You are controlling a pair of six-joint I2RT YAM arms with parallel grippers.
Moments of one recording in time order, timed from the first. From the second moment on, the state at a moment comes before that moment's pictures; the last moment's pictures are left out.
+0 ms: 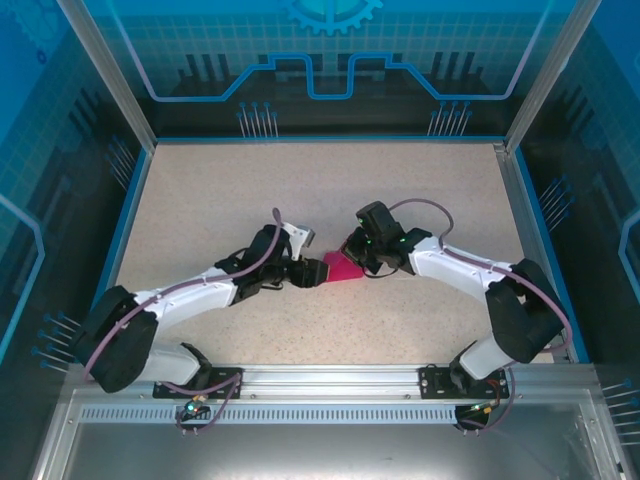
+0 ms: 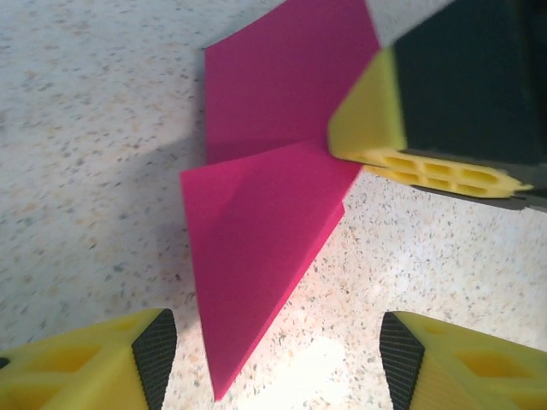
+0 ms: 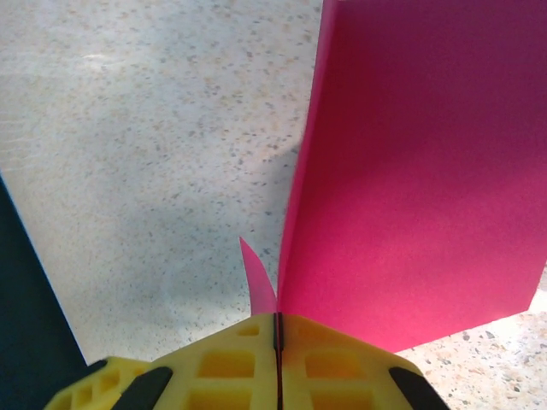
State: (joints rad) left arm -0.64 1.37 0.64 0.04 0.26 -0.37; right arm 0.63 1.54 0.95 -0.33 -0.14 1.27
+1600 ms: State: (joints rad) left arm -0.70 1.64 0.52 0.51 0.24 0.02; right arm 0.58 1.63 0.93 -0.30 -0.32 1.37
